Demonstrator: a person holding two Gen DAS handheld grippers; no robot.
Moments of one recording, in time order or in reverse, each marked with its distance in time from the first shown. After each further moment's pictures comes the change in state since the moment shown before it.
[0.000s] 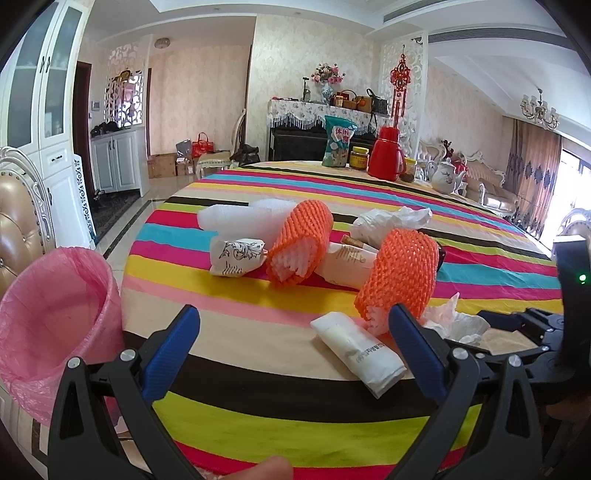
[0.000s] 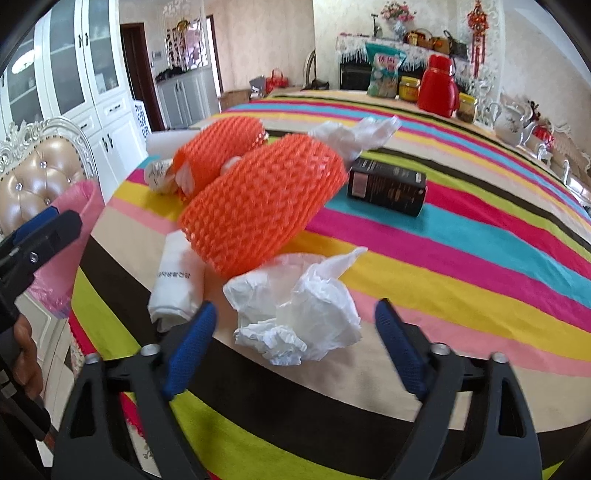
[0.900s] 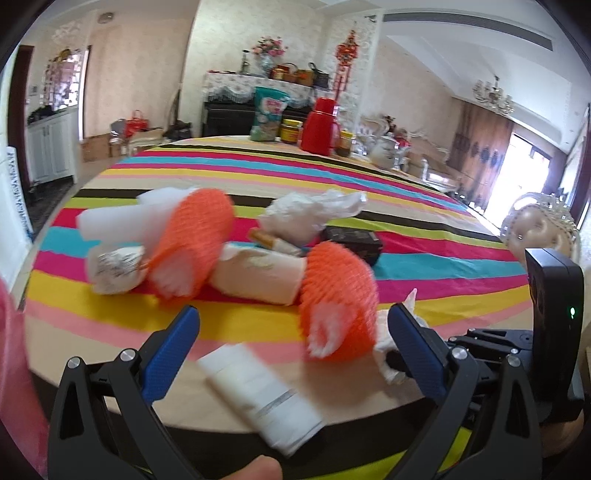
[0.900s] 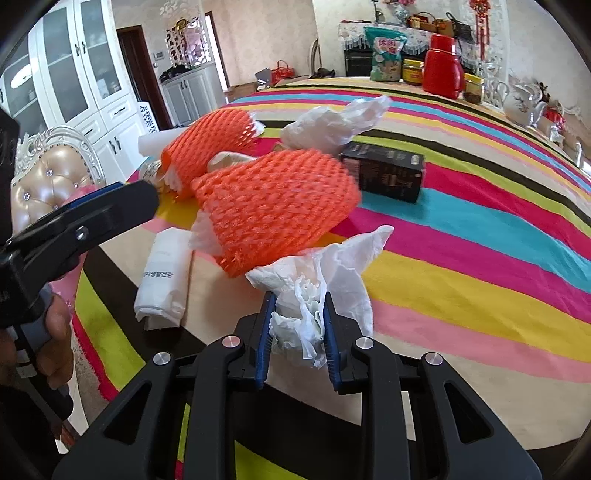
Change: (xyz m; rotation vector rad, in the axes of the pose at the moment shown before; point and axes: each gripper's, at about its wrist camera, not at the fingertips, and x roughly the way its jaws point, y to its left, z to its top) left arm 0.069 -0.056 0.026 0.055 0.112 -0.282; right arm -0.002 -0.031 0.000 0.039 0.009 0.057
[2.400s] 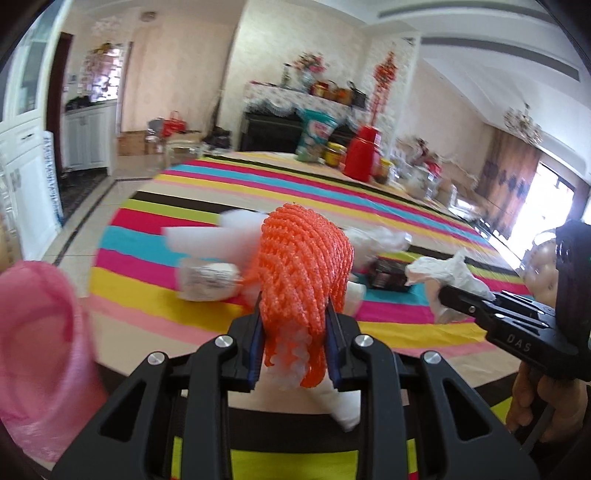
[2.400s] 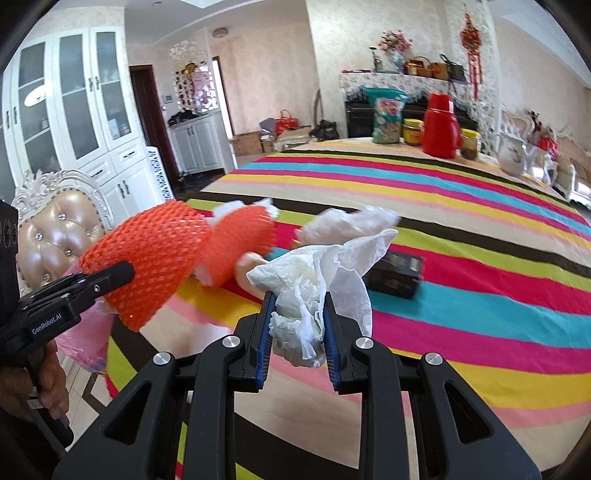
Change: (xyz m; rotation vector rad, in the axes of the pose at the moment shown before) left arm -0.080 0.063 0.009 -0.129 -0.067 0.131; right arm -0.041 0.037 0.060 -0.021 -0.200 0.043
